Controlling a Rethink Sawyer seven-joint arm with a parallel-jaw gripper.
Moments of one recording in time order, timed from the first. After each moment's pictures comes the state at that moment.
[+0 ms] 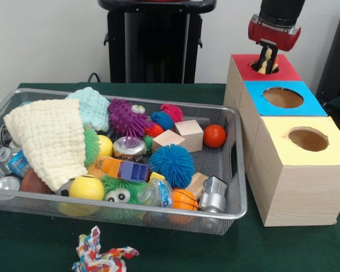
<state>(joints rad) 0.27 -0.73 -0.15 2.03 0.12 0.34 2.37</state>
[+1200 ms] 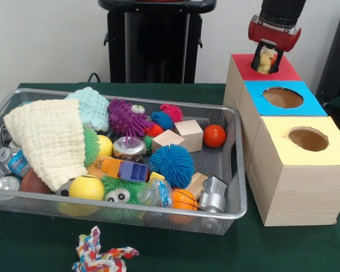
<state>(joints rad) 0.32 -0.72 -0.20 2.02 0.13 0.30 2.37</state>
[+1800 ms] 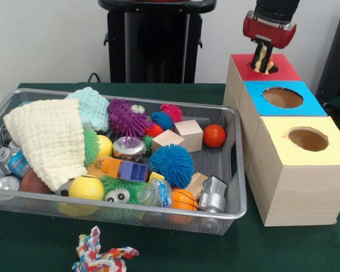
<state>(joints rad) 0.32 -0.74 -0.23 2.02 0.13 0.31 2.37</state>
